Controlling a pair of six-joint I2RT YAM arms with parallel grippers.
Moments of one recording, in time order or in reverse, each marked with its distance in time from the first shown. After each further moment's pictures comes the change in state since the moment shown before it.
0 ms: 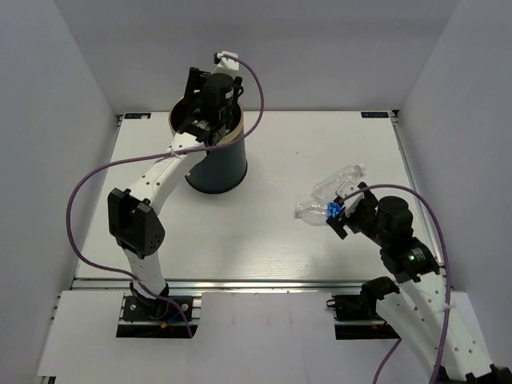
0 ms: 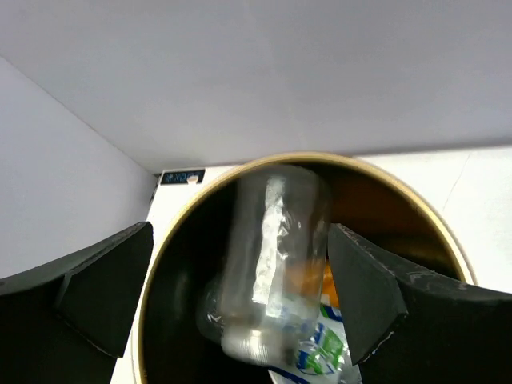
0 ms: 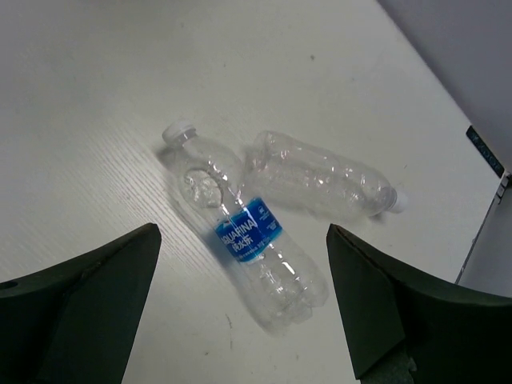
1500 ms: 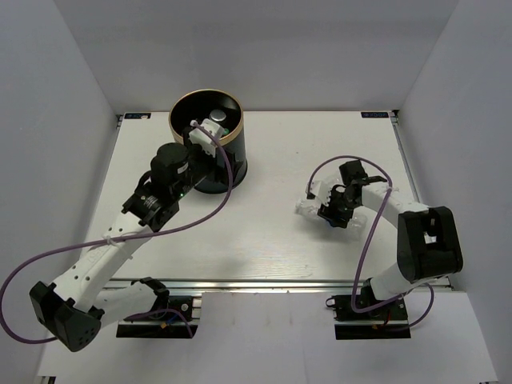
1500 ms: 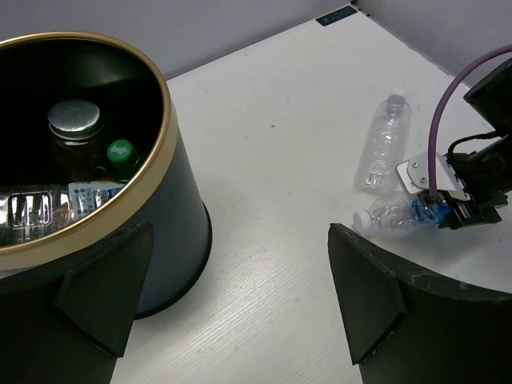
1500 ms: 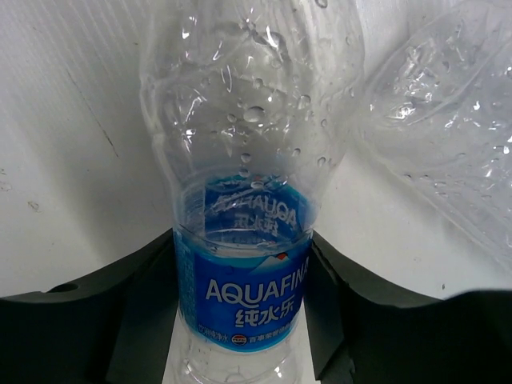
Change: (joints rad) left arm -0.071 -0.758 -0.709 -0.029 0.775 -0.278; right arm -0.138 1.064 0.270 -0.146 -0.058 -0.520
